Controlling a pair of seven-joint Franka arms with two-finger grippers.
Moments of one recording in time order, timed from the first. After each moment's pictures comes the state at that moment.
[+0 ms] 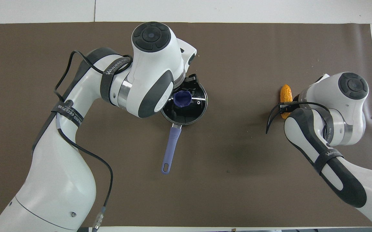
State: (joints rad) left arm -0.58 0.56 -0.05 -1.27 -0.10 1.82 -0.69; right arm 0.11 0.23 -0.09 -2.13 0.03 2.34 0.02
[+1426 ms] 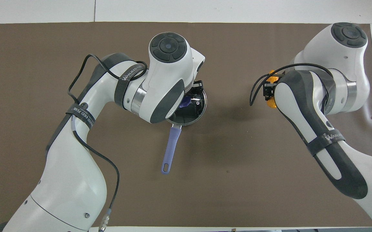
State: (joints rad) left arm -0.61 0.58 -0.05 -1.28 -0.05 1.84 -0.72; right arm 0.21 0.32 -0.08 -1.71 0.11 1.88 0.19
